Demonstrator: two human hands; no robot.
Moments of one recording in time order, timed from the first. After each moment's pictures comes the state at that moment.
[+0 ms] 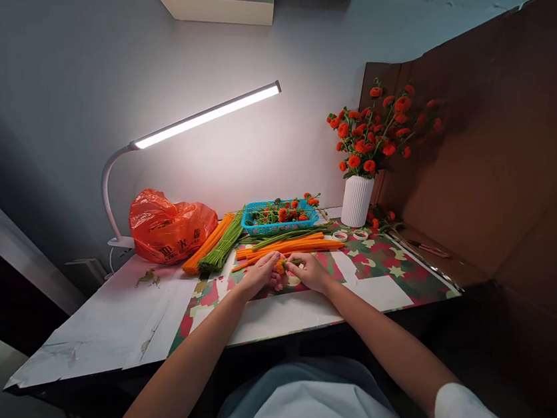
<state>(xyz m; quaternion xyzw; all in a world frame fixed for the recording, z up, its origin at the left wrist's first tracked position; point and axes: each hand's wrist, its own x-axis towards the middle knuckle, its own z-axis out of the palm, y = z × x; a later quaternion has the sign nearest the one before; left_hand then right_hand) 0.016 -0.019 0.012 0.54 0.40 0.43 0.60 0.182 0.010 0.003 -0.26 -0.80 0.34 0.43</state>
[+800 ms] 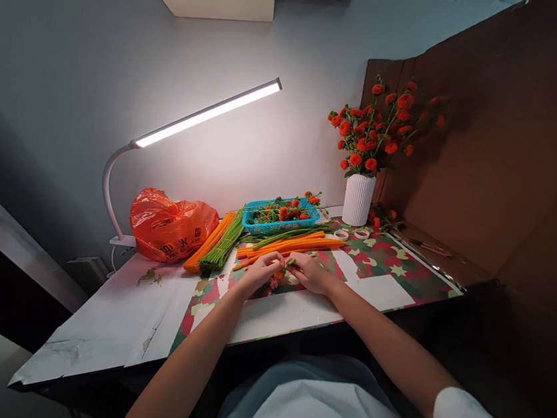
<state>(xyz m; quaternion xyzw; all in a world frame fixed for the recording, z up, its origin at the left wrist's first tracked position) 0.013 -0.019 0.015 0.59 0.44 0.42 0.52 0.188 0.012 0.002 -0.21 -0.87 0.23 0.37</state>
